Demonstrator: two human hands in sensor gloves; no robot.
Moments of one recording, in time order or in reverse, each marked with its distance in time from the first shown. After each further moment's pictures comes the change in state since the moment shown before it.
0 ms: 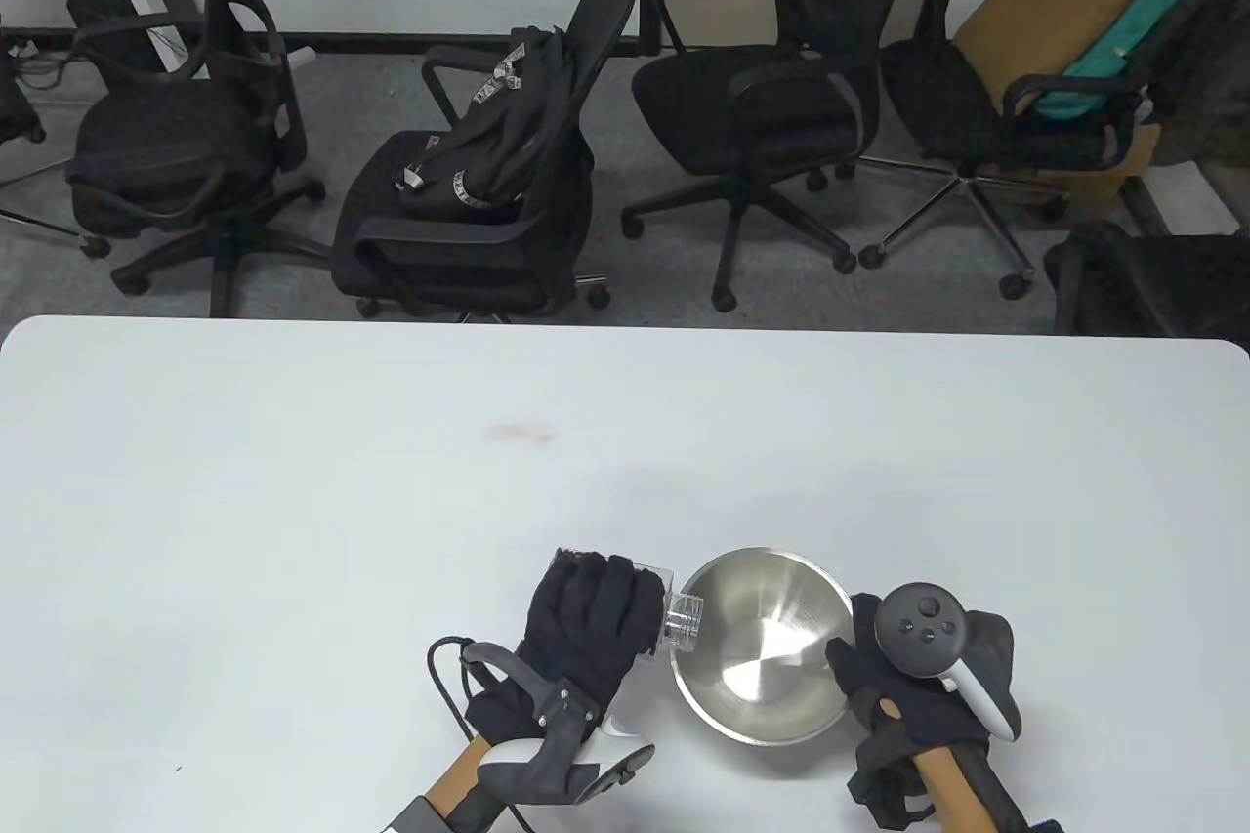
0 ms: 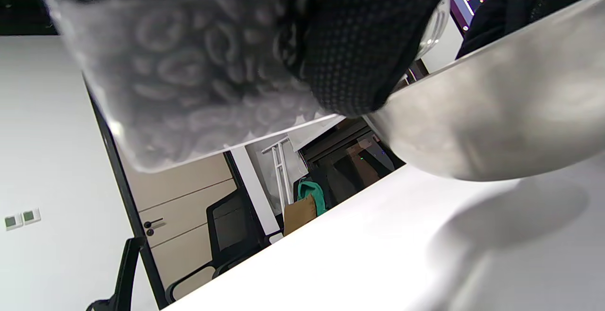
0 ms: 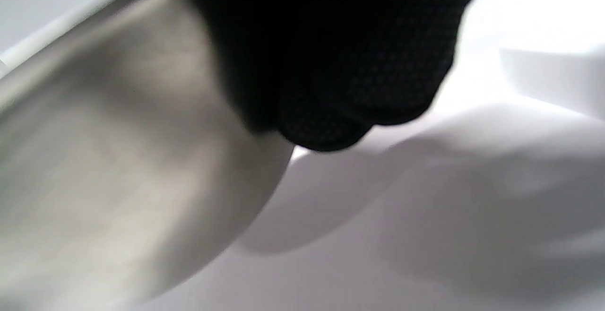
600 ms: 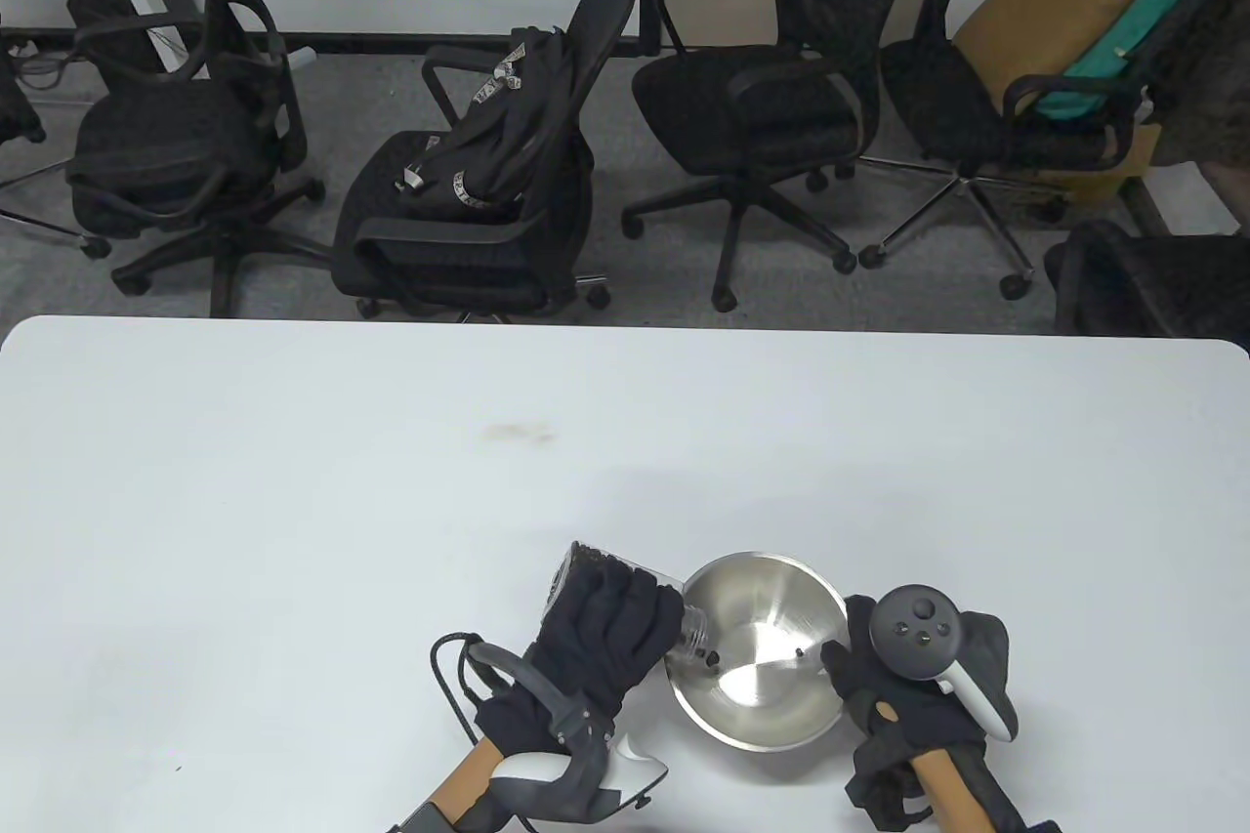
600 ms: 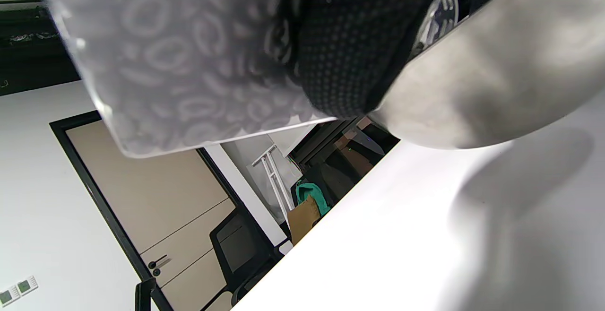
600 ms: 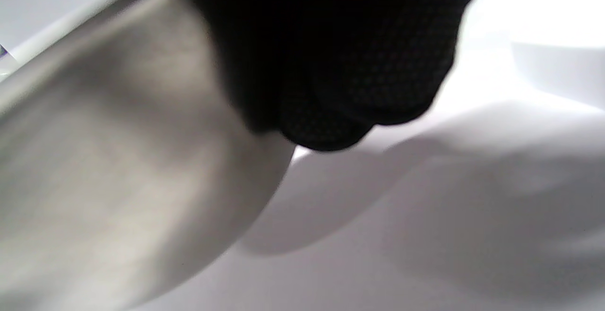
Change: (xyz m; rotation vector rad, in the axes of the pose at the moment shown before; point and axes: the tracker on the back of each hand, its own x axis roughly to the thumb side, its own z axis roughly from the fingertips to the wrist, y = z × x) left_hand 0.010 0.005 -0.001 0.023 -0.101 -0.181; right_hand 0.003 0.003 0.000 0.012 -0.021 0.001
